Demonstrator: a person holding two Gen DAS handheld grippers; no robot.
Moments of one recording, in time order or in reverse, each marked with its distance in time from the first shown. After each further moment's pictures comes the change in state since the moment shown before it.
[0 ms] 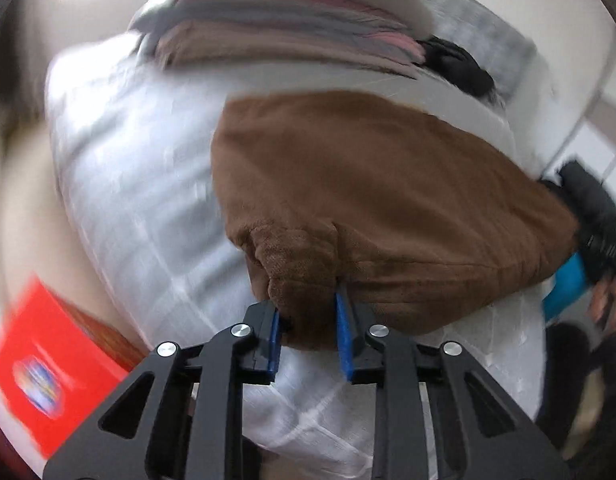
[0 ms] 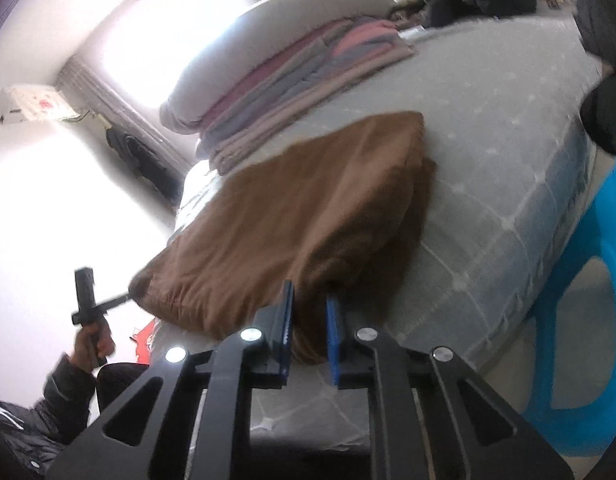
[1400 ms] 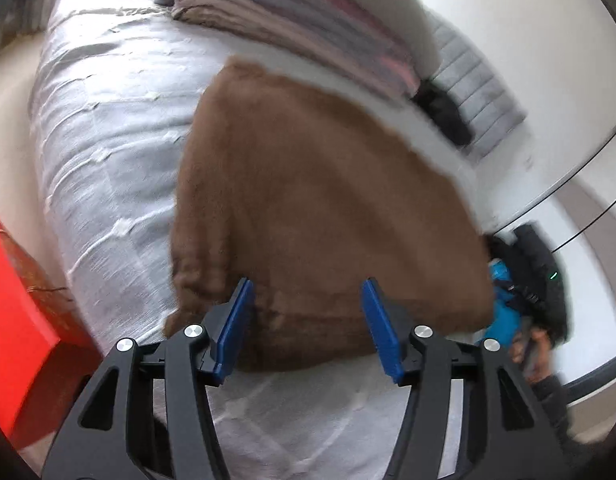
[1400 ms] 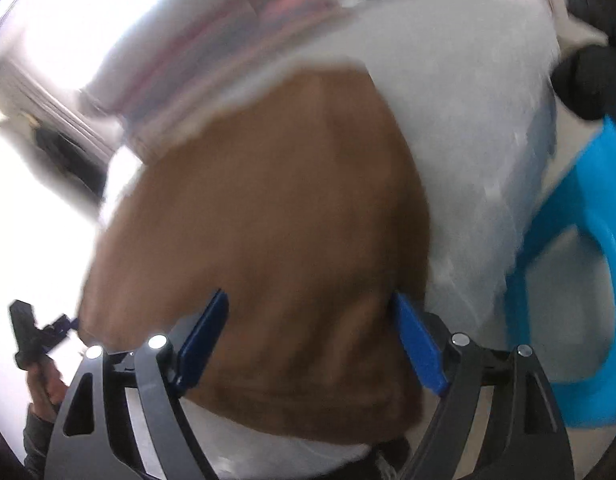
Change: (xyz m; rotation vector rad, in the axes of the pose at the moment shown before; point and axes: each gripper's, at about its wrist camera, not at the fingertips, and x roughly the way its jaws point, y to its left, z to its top) left arm 0.011 0.024 -0.027 -0.363 -0.046 -0.324; right arm 0.059 -0.006 -0.001 0.087 0.046 -0.248
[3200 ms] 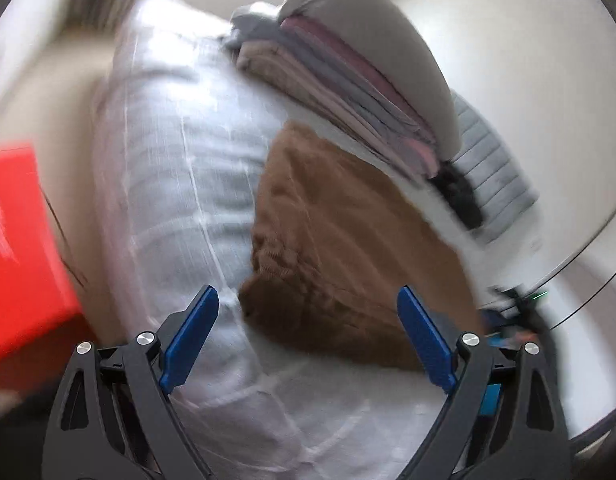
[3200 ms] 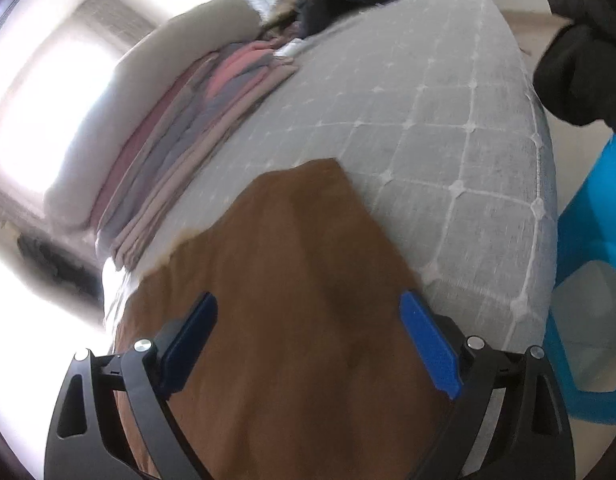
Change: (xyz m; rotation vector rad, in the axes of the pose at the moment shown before) left arm -0.062 0.012 -0.055 -0.061 -0.289 0.179; right arm 0.025 -0.015 0.057 0.261 -0.157 -0.023
